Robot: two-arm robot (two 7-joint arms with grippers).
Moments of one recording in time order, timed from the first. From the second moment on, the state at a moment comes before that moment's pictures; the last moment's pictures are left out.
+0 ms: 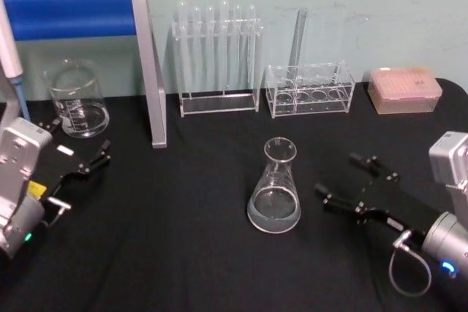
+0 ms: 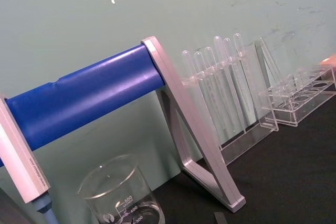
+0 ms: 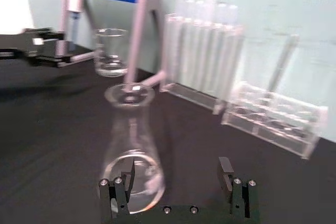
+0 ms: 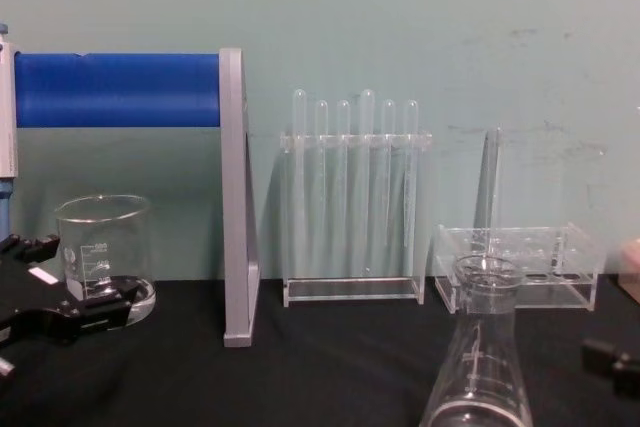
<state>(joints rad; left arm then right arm) -0.20 0.60 0.45 -1.41 -0.25 -0.12 0.03 -0.06 0.56 -0.22 -1.66 0.38 -0.02 0.42</state>
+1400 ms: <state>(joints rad) -0.20 0.60 0.45 -1.41 -0.25 -0.12 0.03 0.16 0.36 -0.28 -1.40 -0.14 -0.07 0.01</state>
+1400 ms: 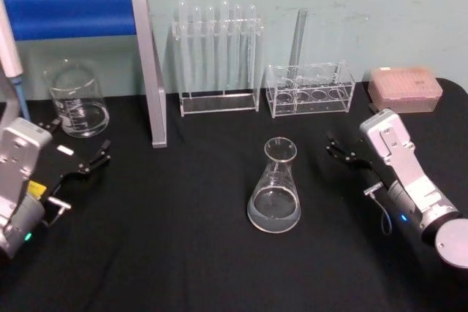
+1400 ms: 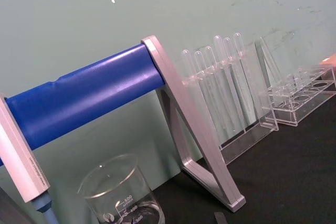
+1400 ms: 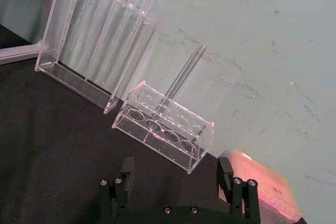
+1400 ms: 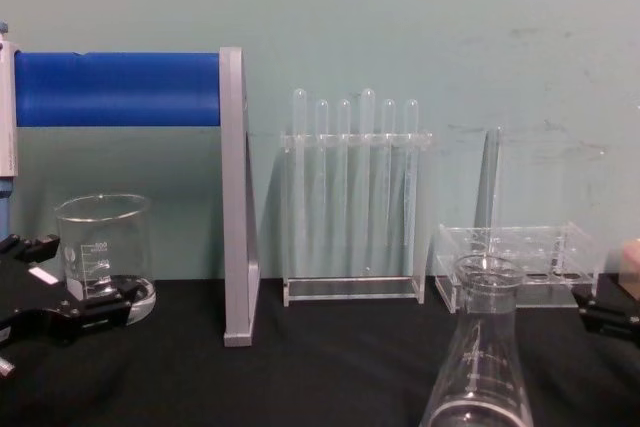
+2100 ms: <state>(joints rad) -0.20 0.60 0.45 -1.41 -0.25 -0.12 0.03 0.16 0.36 -0.28 -1.40 -0.14 -0.07 0.01</state>
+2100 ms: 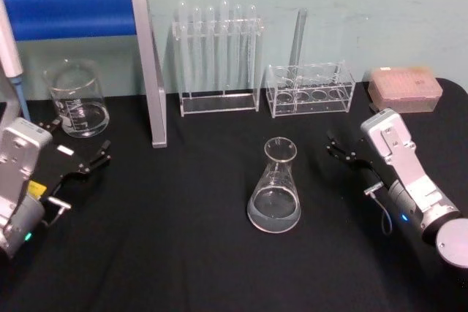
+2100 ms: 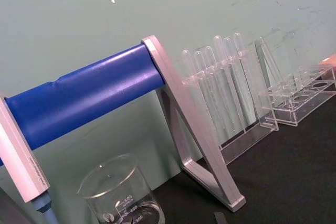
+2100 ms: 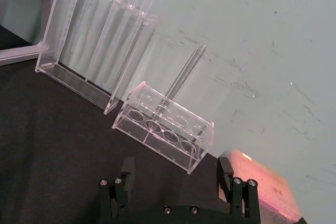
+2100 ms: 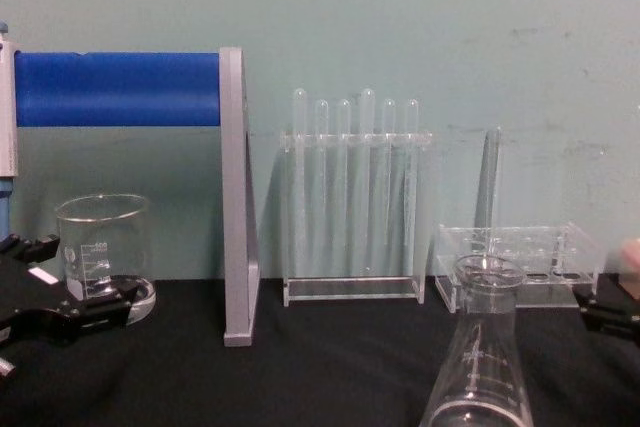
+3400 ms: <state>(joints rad) -0.20 0.60 0.45 -1.41 -0.25 -0.12 0.03 0.16 0.36 -0.28 -1.40 -0.14 -0.07 0.01</state>
